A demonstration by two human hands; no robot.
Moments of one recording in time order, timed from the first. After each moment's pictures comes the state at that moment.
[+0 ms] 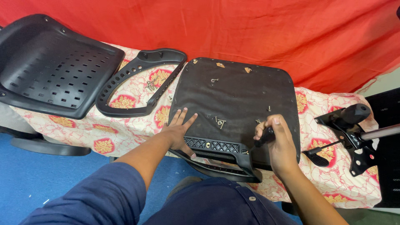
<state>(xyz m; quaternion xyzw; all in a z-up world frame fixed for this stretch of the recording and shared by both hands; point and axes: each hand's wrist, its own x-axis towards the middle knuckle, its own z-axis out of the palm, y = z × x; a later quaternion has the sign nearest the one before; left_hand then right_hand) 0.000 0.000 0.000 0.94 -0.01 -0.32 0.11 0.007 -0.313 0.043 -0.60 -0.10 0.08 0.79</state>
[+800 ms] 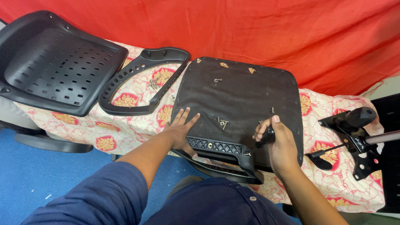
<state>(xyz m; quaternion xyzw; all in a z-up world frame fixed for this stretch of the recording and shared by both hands) 0.000 0.000 0.005 0.94 -0.01 -0.32 0.11 0.013 -0.304 0.047 -0.62 -0.09 0.09 0.77</state>
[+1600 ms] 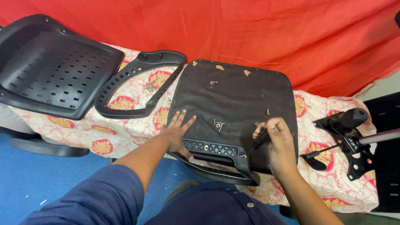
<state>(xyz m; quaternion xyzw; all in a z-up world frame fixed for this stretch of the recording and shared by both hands) -0.001 0.001 0.003 0.94 -0.01 -0.32 0.11 0.011 -0.315 0.041 -0.59 -0.08 0.07 0.80</state>
